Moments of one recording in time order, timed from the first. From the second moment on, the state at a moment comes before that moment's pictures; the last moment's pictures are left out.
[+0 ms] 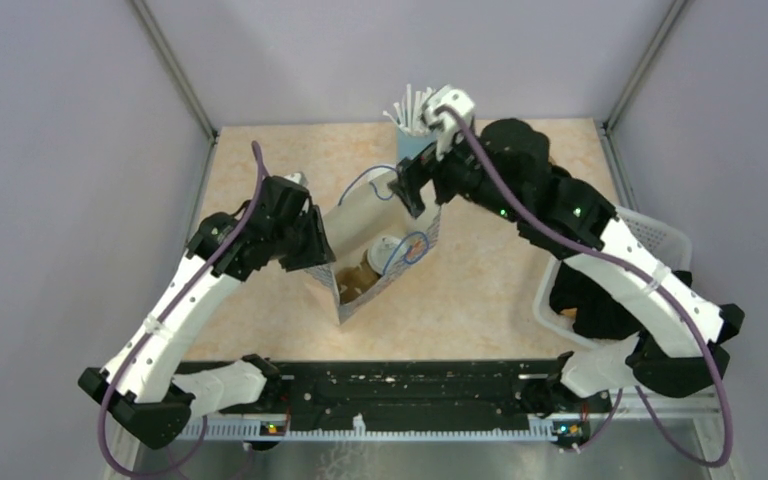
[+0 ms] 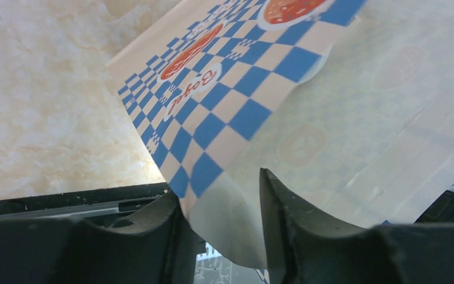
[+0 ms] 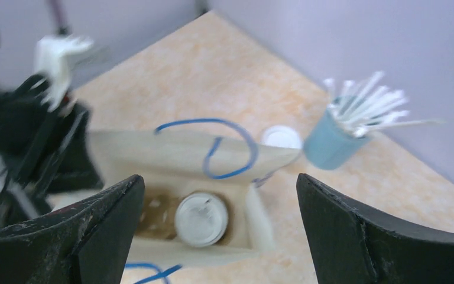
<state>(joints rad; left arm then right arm) -0.58 1.11 1.38 -1.19 -0.07 -0.71 0.97 1.36 1.77 -0.66 0.12 -0.06</state>
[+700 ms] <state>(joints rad) -0.58 1.08 1.58 -1.24 -0.13 -0.60 0.40 1.74 1.86 -0.36 0.19 0.22</state>
